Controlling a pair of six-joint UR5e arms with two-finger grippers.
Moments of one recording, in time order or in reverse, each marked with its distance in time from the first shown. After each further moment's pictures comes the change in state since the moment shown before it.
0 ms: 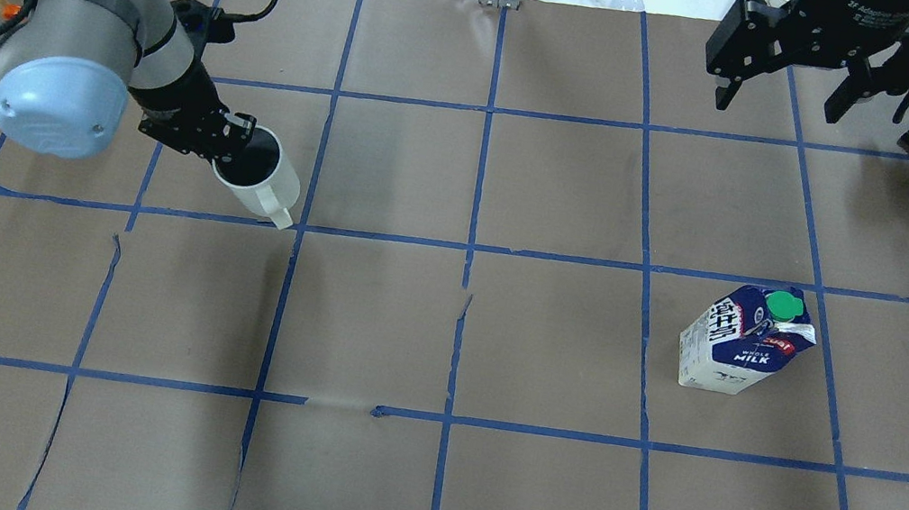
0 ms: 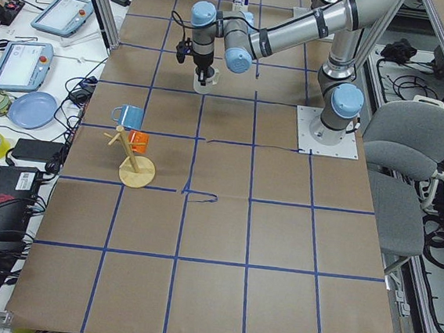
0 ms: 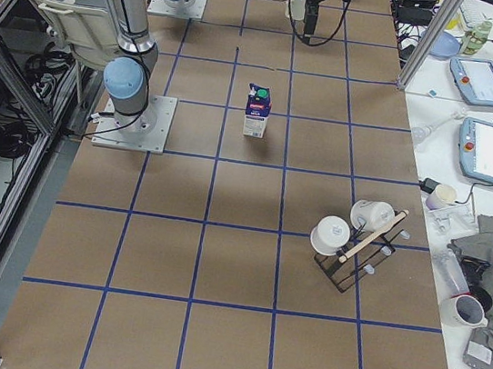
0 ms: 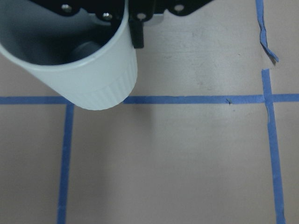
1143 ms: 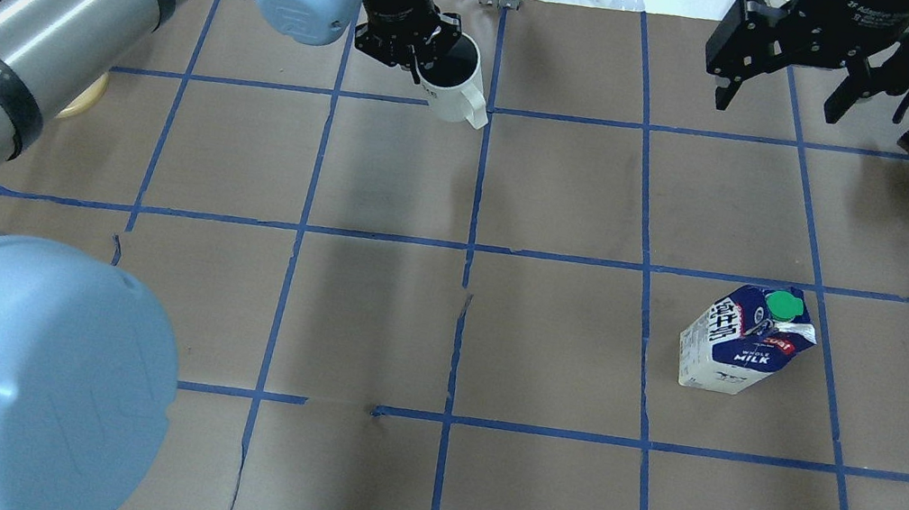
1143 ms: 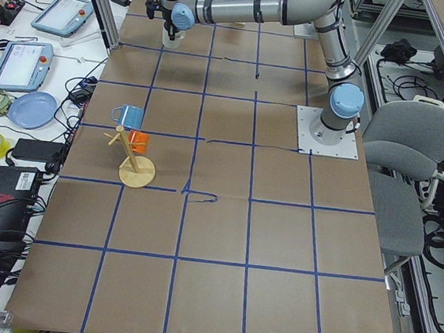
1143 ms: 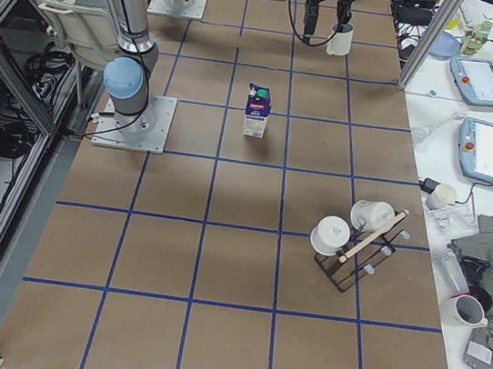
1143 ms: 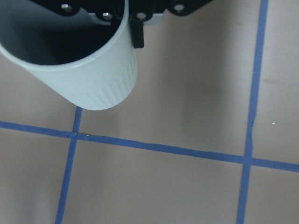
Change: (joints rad) left arm -0.288 -0.407 0.536 -0.025 -0.059 -0.407; right arm 0.000 0.001 0.000 0.000 0.001 0.001
